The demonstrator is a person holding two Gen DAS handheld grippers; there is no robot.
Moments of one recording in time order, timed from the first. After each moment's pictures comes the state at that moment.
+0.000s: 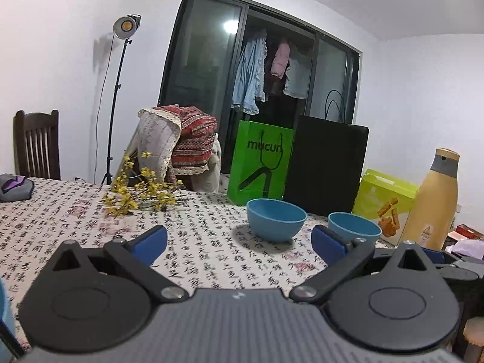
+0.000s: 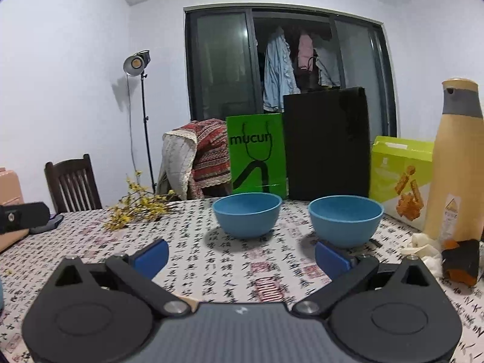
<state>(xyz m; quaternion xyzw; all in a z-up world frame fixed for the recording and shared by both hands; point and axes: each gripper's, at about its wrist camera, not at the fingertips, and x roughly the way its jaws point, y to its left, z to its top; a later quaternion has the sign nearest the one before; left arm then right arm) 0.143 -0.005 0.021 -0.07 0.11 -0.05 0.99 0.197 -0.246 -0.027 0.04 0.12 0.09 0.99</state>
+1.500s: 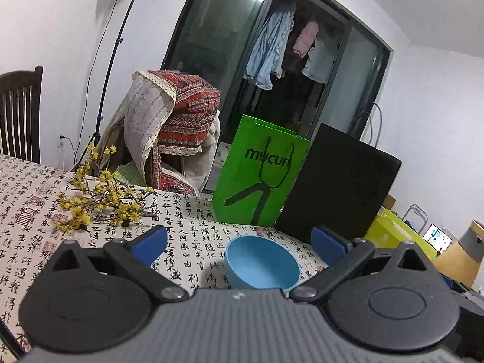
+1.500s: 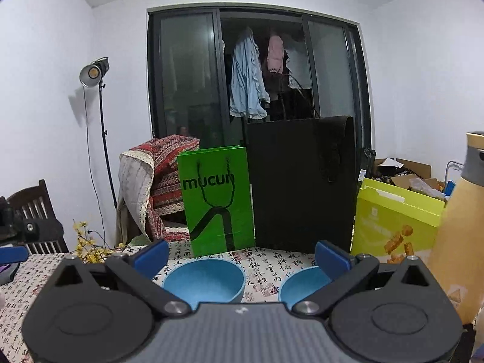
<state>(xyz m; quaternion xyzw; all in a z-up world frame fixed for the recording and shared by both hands) 0.339 -0.014 0.100 -0.16 0.19 -0.05 0.97 0.353 -0.261 0.068 0.06 0.13 0.03 0.99</state>
